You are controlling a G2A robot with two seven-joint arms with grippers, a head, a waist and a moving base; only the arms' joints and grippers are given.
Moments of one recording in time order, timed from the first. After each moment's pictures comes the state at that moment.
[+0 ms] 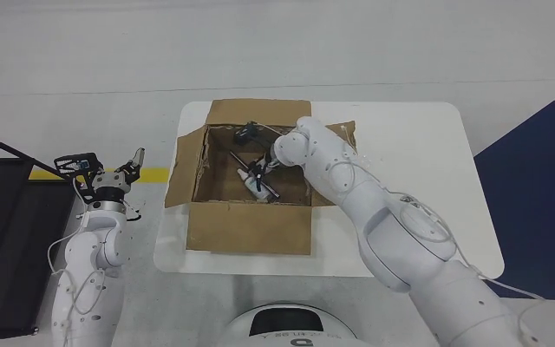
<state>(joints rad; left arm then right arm) 1.67 -1.25 -1.76 -1.72 1.19 0.01 -0.03 -0.47 -1.73 0.63 -0.40 -0.66 -0.46 0.87</state>
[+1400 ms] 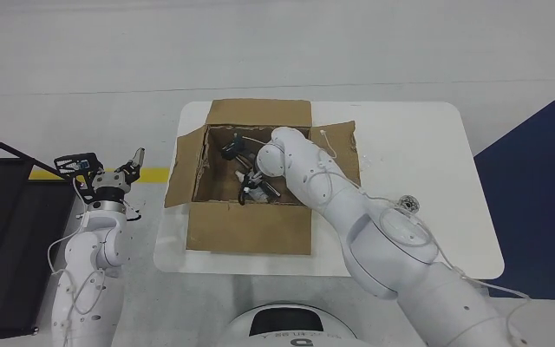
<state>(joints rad) 1.67 -1.25 -1.76 -1.72 1.19 0.01 -0.03 -0.48 -1.84 0.55 -0.34 -0.73 -0.33 0.92</state>
